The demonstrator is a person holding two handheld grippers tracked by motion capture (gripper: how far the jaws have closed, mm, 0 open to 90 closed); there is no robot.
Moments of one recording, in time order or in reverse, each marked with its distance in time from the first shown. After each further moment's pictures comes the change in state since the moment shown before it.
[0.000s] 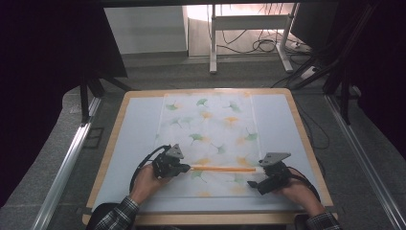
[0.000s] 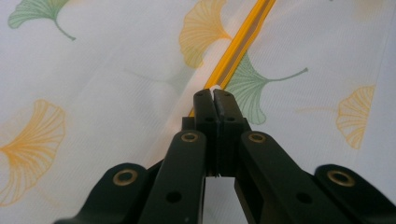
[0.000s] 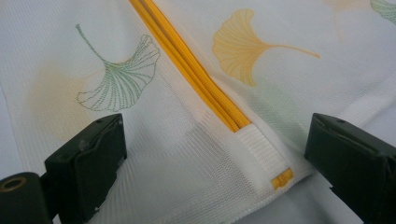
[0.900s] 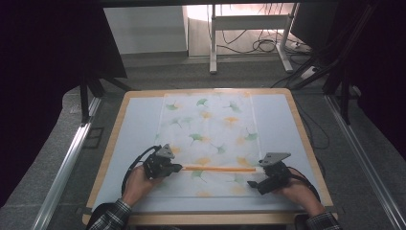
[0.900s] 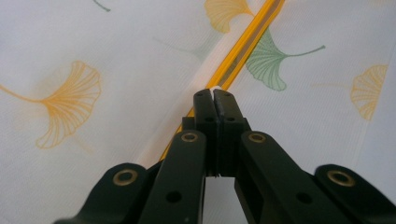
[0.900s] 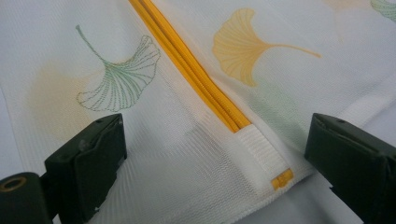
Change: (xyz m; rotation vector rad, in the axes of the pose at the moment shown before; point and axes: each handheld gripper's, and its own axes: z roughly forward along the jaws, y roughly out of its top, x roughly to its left) left arm 0.009 -0.019 -0.016 -0.004 0.032 -0.039; right arm 0.000 0.000 0.000 0.000 0.000 0.001
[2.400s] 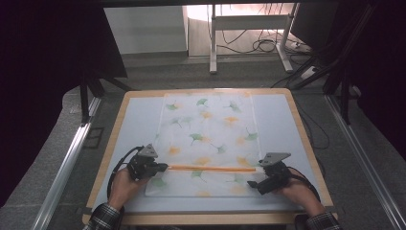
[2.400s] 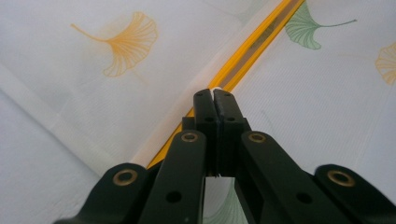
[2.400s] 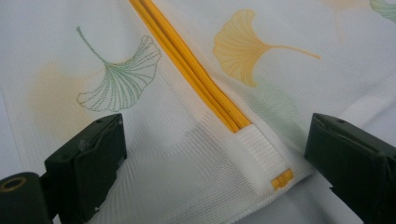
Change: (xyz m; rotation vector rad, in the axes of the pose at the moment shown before) left arm 0.018 -0.032 -0.028 -0.015 0.049 -0.079; right arm 0.000 0.000 0.000 -0.001 0.000 0.000
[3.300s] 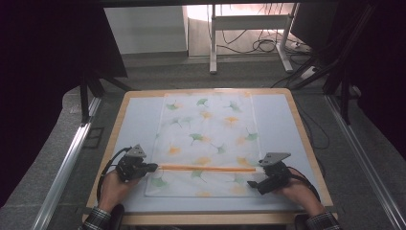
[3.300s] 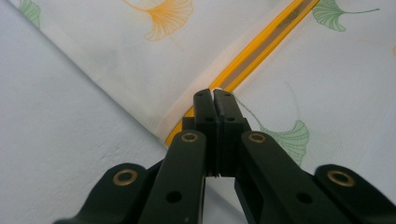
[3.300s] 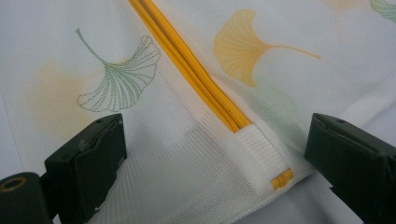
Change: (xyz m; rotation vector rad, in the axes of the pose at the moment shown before) left arm 0.014 -0.022 -0.019 -0.009 0.033 -0.055; right arm 0.000 0.000 0.000 0.001 0.000 0.000
